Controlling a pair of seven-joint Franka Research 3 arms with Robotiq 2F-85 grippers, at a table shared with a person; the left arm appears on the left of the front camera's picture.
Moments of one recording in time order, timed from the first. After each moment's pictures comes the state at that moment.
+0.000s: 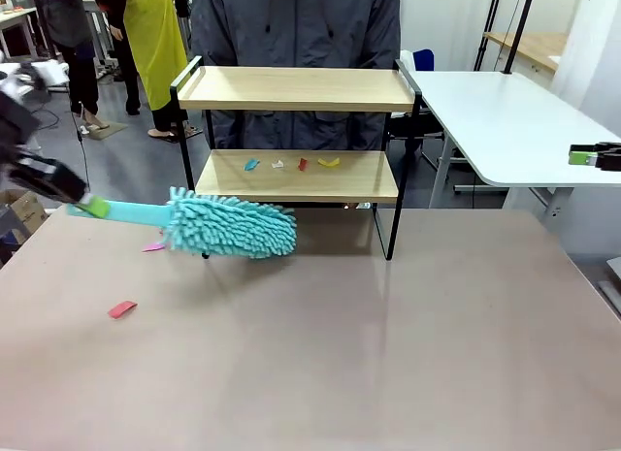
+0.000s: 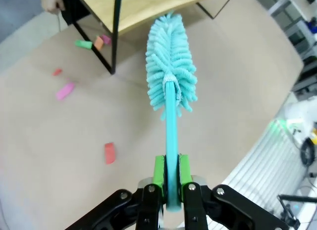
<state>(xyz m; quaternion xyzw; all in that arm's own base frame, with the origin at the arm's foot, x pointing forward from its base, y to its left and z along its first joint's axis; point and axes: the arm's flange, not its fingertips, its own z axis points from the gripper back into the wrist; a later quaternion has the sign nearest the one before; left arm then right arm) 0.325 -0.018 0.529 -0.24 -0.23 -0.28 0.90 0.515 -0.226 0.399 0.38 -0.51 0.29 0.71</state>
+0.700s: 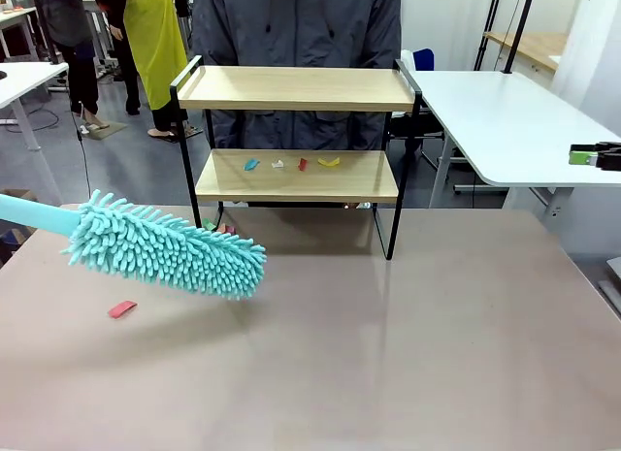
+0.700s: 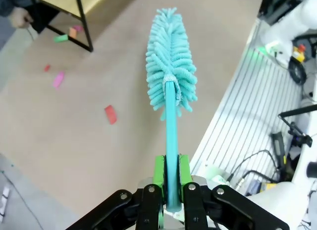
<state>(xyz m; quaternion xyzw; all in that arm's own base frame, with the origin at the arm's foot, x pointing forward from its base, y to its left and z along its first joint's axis) 0.293 0.045 0.590 -0.22 -0.17 -0.45 0.85 0.515 -0.226 0.399 0.38 -0.51 0.29 0.71</state>
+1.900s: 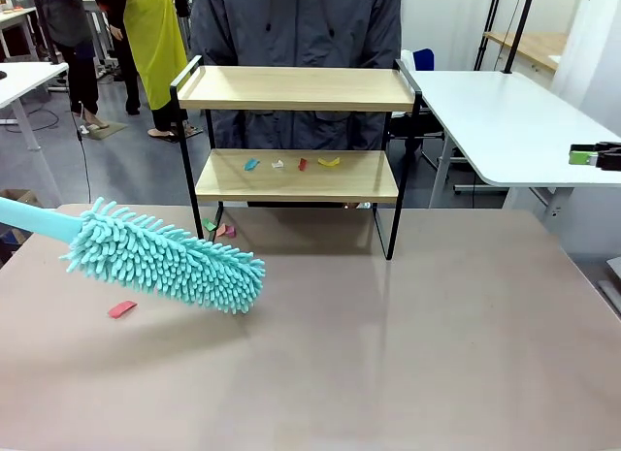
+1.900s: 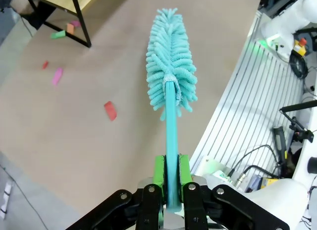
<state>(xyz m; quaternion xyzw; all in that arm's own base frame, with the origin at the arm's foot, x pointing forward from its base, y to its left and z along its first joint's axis) 0.296 0.039 0.590 -0.21 -0.15 -0.45 0.85 0.515 -0.226 0.399 0.38 -0.51 0.29 0.71</state>
